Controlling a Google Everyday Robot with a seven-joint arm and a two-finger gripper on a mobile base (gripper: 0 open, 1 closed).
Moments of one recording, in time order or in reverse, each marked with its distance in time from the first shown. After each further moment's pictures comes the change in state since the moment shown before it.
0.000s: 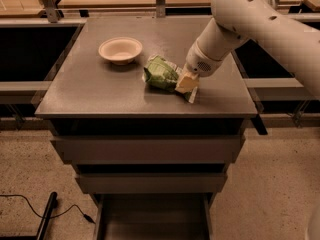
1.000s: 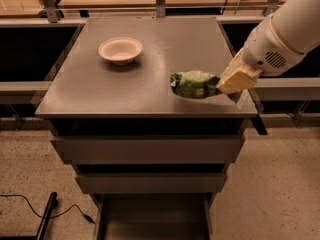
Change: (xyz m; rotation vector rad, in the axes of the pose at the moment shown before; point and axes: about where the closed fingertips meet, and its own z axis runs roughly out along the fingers) arm 0.037 0.097 -0.153 0.090 -0.051 0.101
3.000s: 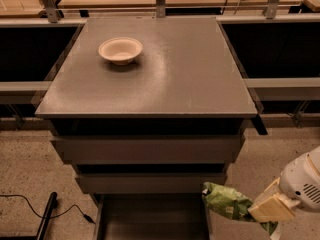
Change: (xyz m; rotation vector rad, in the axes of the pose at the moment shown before) arm 0.190 0.182 0.063 -0.349 0.141 0.509
